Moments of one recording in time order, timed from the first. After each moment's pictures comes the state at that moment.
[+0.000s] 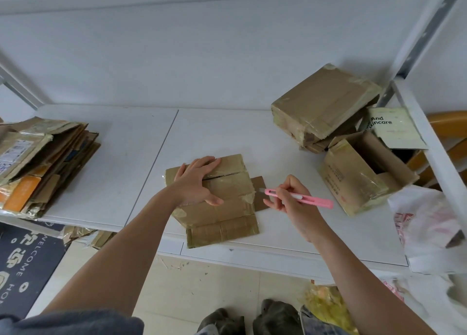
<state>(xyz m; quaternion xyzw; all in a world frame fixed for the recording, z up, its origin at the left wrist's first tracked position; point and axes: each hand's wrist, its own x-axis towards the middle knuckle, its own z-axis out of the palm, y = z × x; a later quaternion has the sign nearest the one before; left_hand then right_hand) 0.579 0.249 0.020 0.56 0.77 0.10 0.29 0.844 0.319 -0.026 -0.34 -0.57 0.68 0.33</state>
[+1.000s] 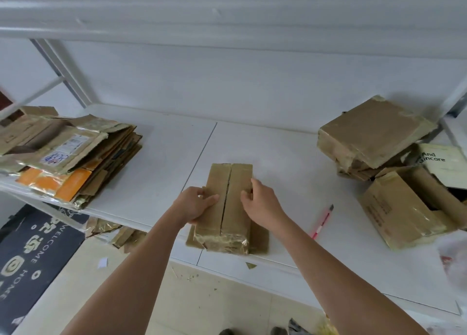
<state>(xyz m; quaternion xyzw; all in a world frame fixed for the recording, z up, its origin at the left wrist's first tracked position) 0.520 0.179 0.032 0.26 0.85 0.26 0.37 0.678 0.280 0.022 -0.41 -0.83 0.36 0.08</state>
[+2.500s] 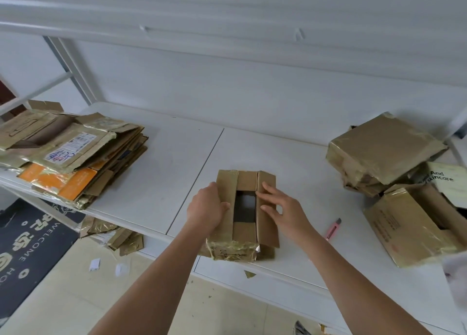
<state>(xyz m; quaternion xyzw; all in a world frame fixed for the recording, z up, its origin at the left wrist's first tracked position) 0.526 0.193 0.026 0.36 0.90 0.16 0.17 0.706 0.308 -0.013 -0.30 -0.84 0.40 0.19</state>
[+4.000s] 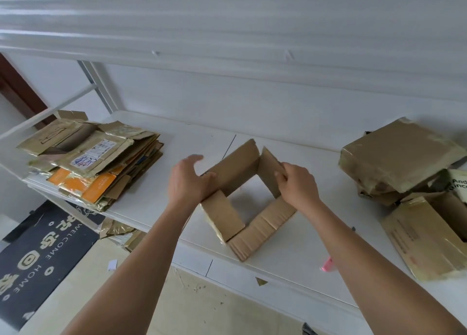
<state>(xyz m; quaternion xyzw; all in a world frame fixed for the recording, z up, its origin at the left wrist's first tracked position) 0.484 0.181 0.087 0.29 0.89 0.34 0.07 0.663 0.338 0.053 -0.41 -0.87 0.19 0.17</state>
